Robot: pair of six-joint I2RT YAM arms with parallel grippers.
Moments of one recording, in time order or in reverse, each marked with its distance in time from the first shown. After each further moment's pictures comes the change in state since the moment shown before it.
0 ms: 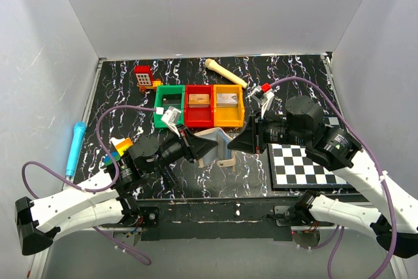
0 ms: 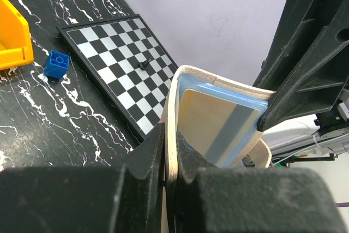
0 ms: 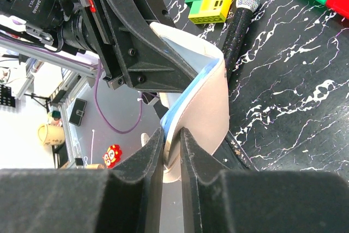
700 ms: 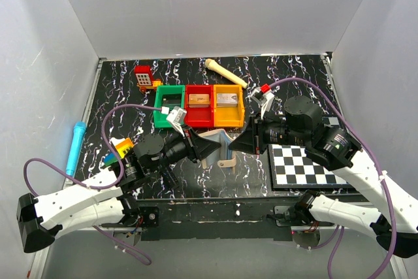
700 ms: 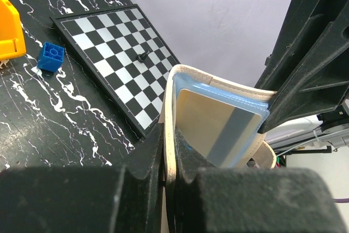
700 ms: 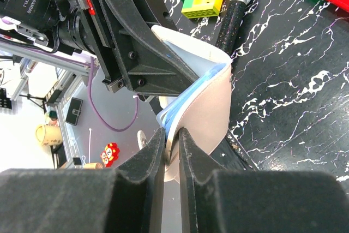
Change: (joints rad) left arm 0.001 0.046 0.000 0.023 0.035 -0.009; right arm 0.000 0.002 0.000 -0.031 0.018 0.000
